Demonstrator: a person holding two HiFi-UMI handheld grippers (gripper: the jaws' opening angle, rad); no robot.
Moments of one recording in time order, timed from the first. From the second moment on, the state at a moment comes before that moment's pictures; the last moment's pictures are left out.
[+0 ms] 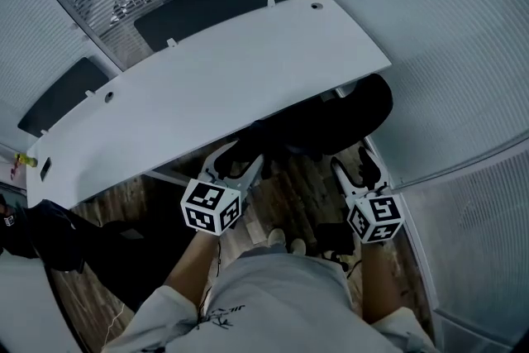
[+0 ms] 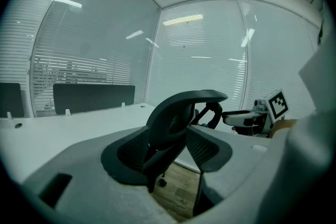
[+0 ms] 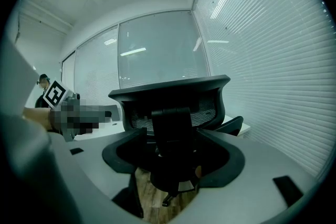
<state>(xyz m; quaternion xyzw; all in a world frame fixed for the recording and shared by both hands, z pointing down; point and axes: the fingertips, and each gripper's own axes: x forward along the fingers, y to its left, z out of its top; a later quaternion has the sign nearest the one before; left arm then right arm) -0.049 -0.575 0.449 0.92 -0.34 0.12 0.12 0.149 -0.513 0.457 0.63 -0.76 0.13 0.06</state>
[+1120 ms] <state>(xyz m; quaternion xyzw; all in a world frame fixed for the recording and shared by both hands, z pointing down) -0.011 -0.627 0.475 0.94 -0.29 0.17 0.10 0.144 -0.557 0.473 0.62 -0.77 0.12 0.11</state>
